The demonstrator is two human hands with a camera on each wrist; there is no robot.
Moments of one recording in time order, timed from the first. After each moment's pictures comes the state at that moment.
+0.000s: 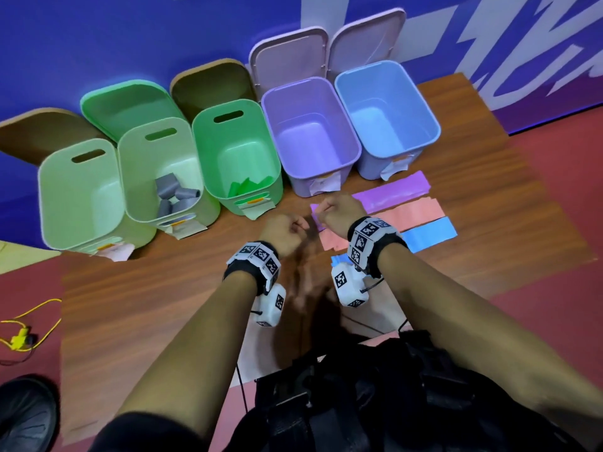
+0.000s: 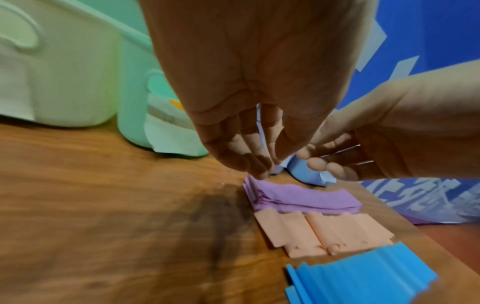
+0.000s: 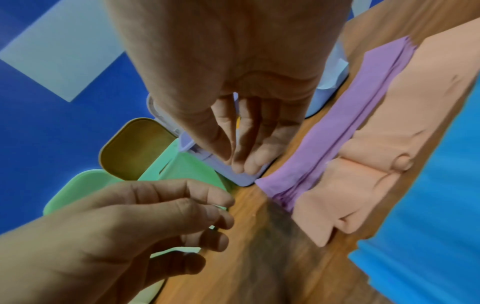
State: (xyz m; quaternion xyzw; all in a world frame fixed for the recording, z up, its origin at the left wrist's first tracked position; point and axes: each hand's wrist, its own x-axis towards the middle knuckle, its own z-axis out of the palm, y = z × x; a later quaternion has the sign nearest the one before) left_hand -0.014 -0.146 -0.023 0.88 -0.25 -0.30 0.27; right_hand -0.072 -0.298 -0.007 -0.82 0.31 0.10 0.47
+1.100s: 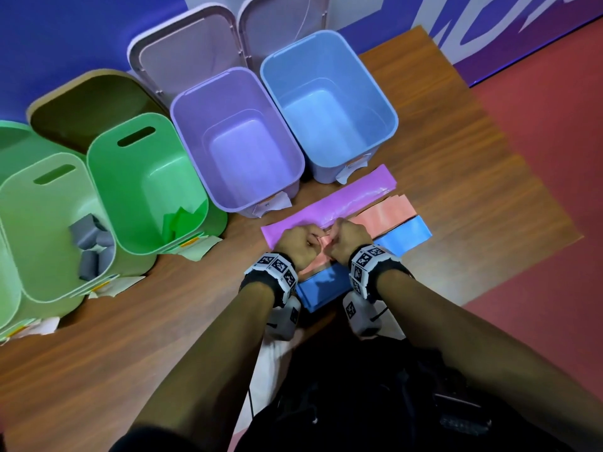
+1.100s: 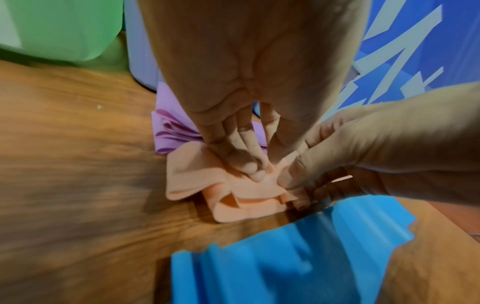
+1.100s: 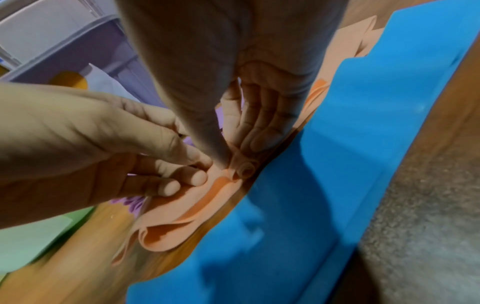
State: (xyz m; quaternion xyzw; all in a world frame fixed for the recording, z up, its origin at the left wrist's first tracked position) left_hand -0.023 -0.280 -0.087 0.83 -0.28 -0.42 0.24; right_hand -0.107 -0.393 -0.087 -0.82 0.39 0.21 0.36
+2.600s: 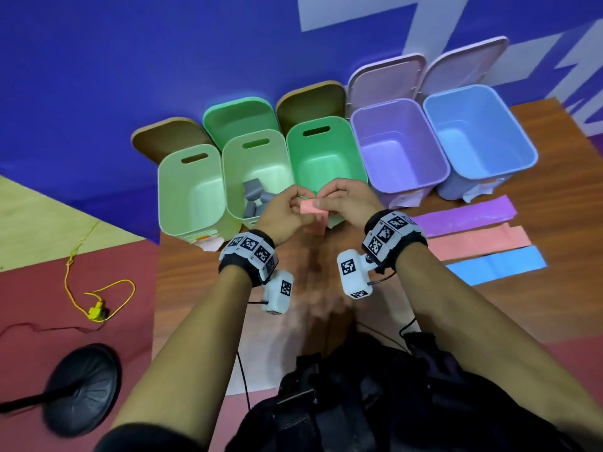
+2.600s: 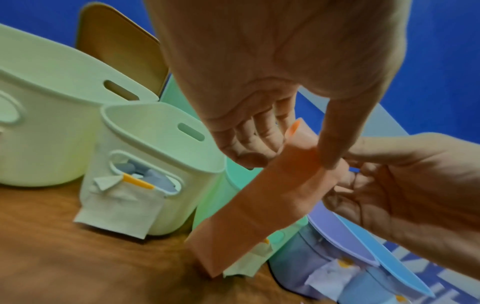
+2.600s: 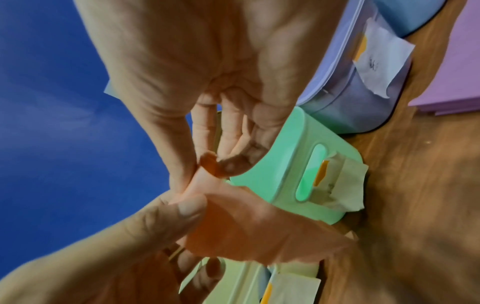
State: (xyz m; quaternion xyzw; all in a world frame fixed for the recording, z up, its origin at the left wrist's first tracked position) left_hand 0.053 -0.019 0.056 0.80 -0.13 -0.26 0.52; right_hand 0.000 -0.184 0.065 -0.73 0.19 0.08 0.65
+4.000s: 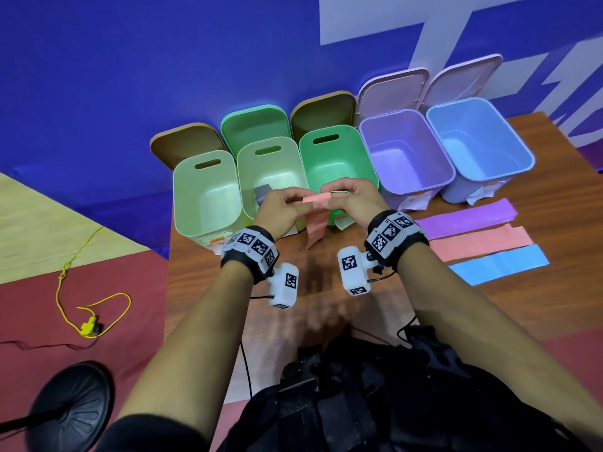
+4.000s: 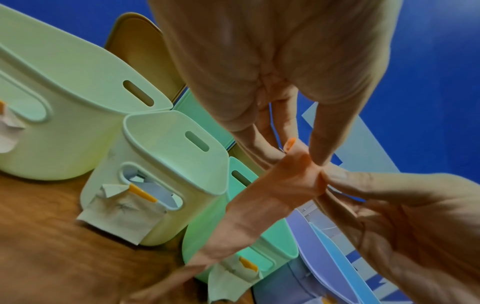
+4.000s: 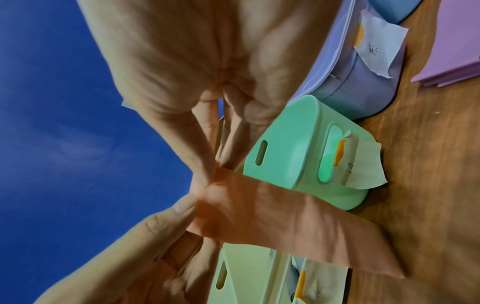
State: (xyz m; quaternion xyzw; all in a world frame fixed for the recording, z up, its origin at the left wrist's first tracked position) left_hand 0.063 0.020 0.067 0.77 -0.11 -0.23 0.58; right_hand -0.003 -0.148 0.078 -0.71 0.20 0.02 0.68
